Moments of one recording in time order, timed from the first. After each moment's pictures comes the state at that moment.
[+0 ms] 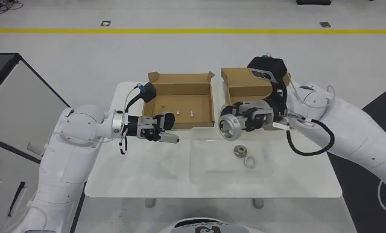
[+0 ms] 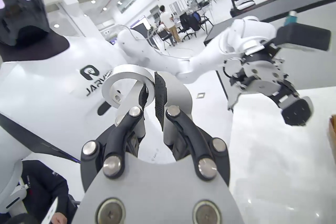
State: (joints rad) left arm 1.23 -1.02 -1.35 -1.78 -0.14 -0.49 -1.33; right arm -0.53 -0.67 0.42 -1.77 0.95 -0.95 0.87
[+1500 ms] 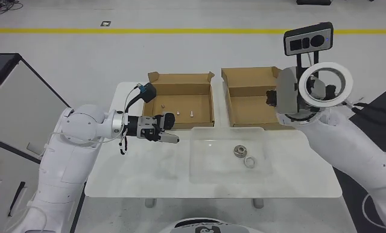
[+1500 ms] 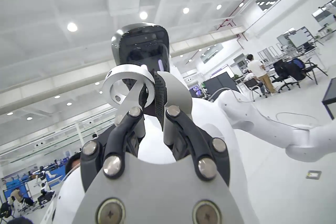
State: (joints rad) left arm 1.23 -1.02 -1.35 -1.78 -0.14 -0.49 -1.33; right arm -0.82 -0.76 0.81 -1.93 1.62 -0.70 1.12
